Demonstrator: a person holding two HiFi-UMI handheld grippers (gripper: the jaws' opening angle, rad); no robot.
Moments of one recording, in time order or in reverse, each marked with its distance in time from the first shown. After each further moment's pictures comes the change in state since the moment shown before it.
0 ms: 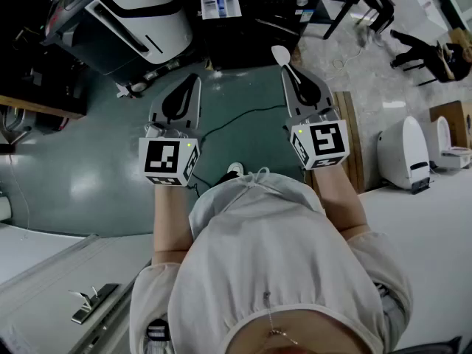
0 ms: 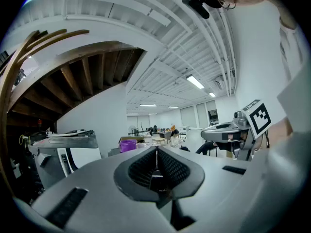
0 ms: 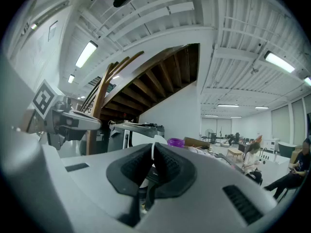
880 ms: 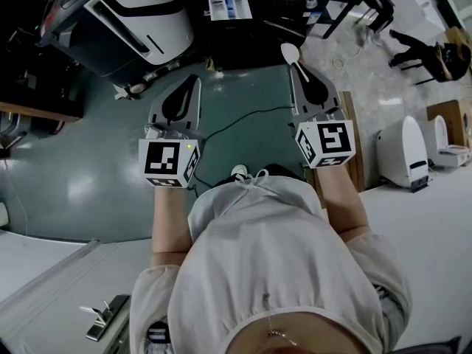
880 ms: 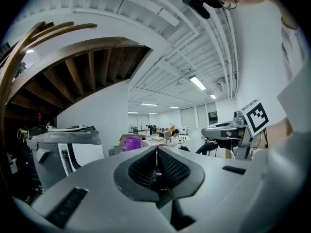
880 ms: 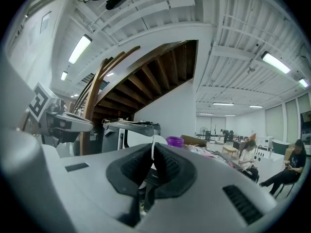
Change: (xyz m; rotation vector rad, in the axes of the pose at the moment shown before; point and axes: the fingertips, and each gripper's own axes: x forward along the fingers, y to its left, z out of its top) left arm 0.005 0.067 -0.024 -0.035 0.004 -0.011; right arm 0.054 0.017 -0.005 0.022 0.024 -0.065
